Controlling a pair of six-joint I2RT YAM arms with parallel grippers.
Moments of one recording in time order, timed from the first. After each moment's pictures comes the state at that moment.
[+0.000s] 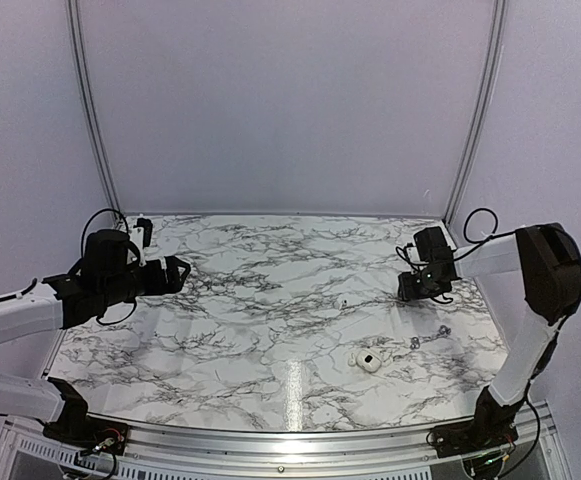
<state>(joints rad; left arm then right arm) -0.52 1.09 0.61 -0.01 -0.08 -0.43 0.22 1.77 0.94 -0.18 0.10 0.08</state>
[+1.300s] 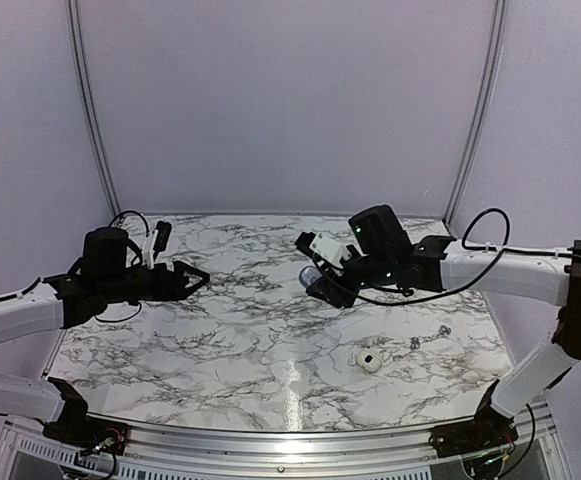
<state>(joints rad) -0.52 1.10 0.61 0.03 0.32 -0.48 0.77 1.53 1.09 -0.26 -0.11 -0.28</state>
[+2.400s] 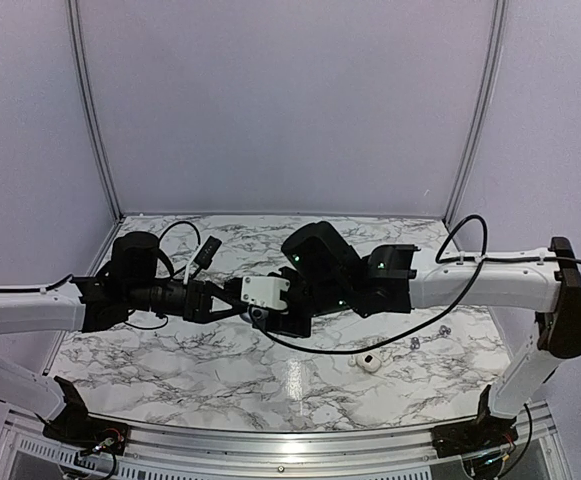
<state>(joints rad) -0.74 1.23 0.65 0.21 0.68 -0.62 1.15 1.65 1.33 -0.37 0.01 -0.54</state>
